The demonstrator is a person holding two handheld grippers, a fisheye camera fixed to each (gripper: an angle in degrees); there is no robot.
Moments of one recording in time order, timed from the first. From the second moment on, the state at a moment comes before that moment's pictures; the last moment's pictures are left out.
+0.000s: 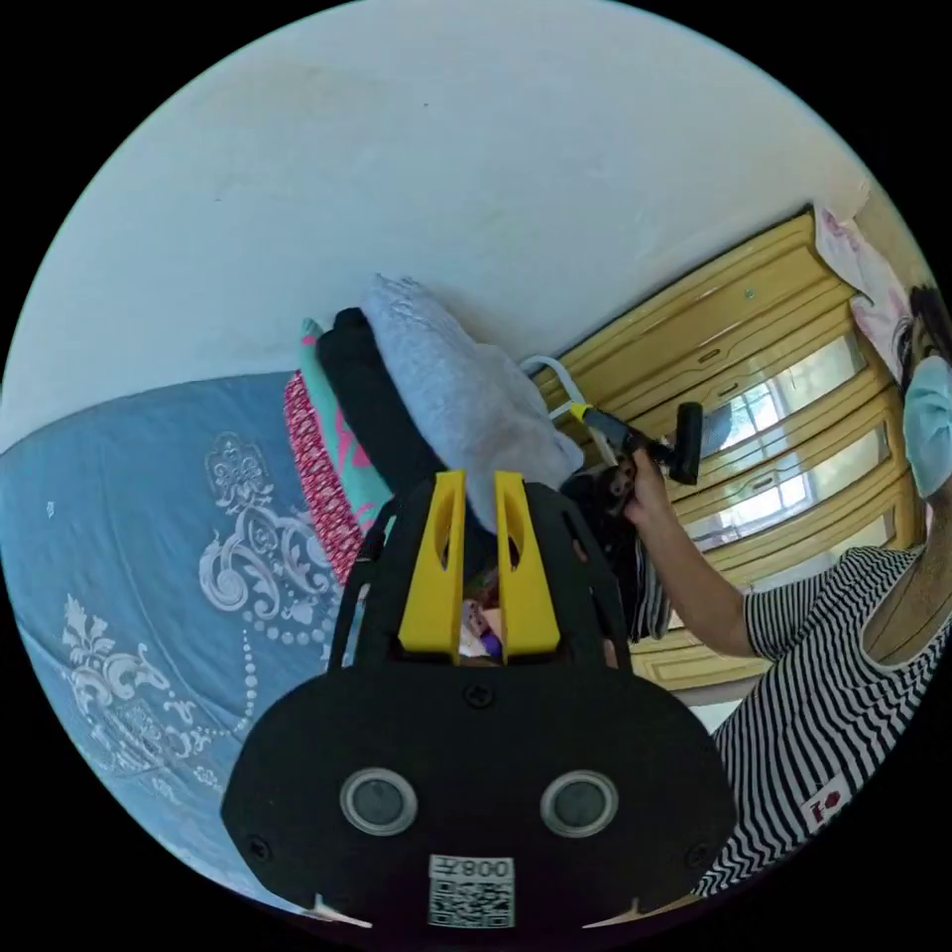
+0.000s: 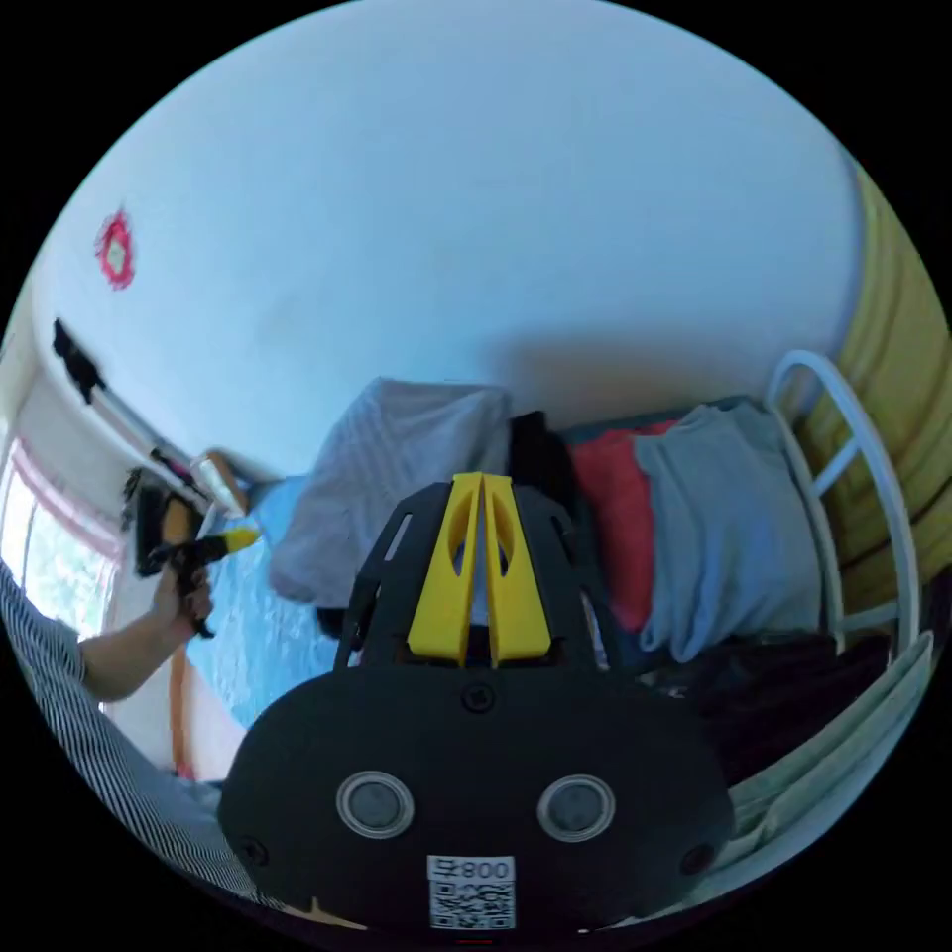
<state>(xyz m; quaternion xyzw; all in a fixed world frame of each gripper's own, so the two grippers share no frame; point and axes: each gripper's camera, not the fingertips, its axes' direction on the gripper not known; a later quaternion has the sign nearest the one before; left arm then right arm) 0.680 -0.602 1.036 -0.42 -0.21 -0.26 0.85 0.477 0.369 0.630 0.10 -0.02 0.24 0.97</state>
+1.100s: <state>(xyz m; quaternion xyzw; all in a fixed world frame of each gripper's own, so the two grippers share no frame) 0.597 -0.370 1.178 -0.77 -0.24 -0.28 0.52 0.915 0.357 0.946 -0.09 0.17 0.30 0.94</state>
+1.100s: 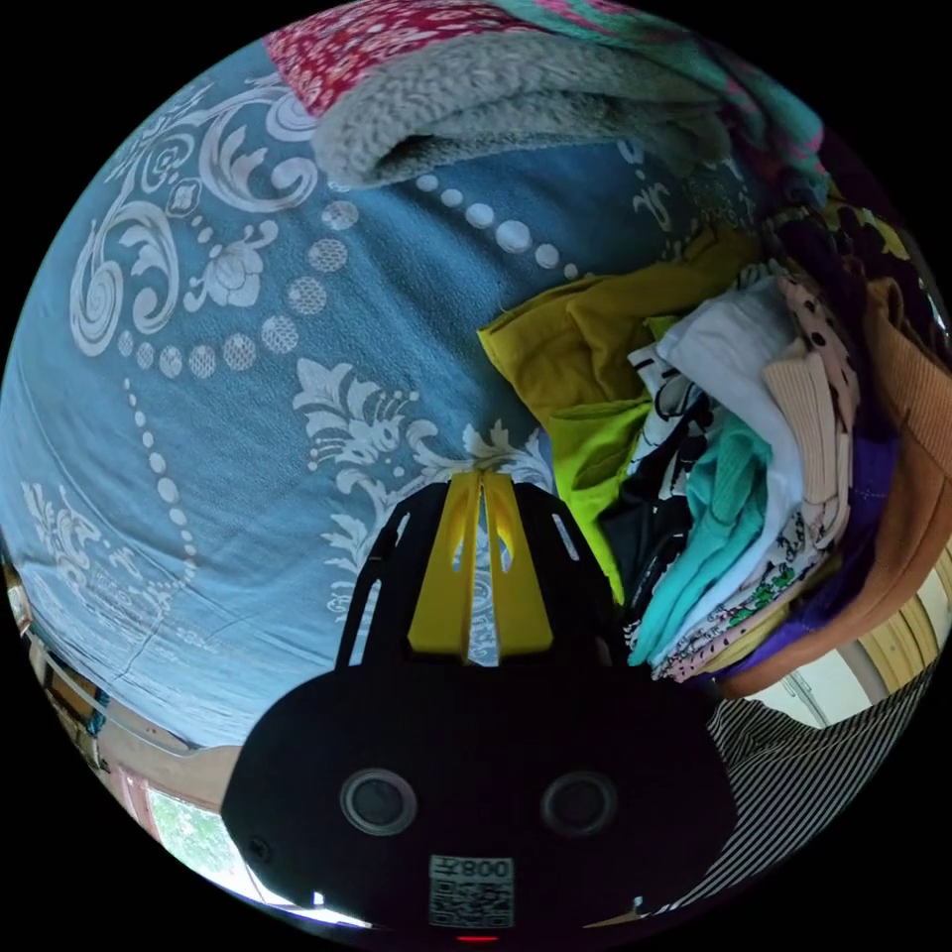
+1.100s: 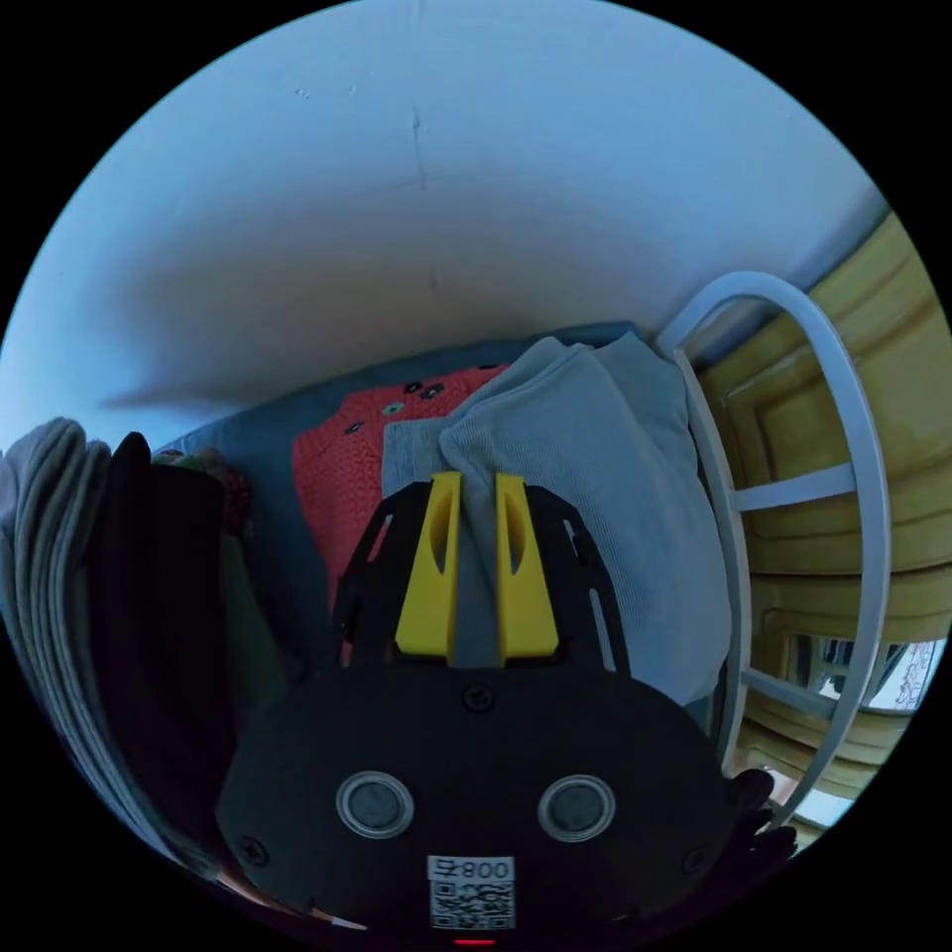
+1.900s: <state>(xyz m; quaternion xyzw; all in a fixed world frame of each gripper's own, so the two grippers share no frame) 0.559 -0.338 0.893 -0.60 -0.24 -0.34 0.69 1.129 0.524 0.500 0.40 -0.13 0.35 0.84</state>
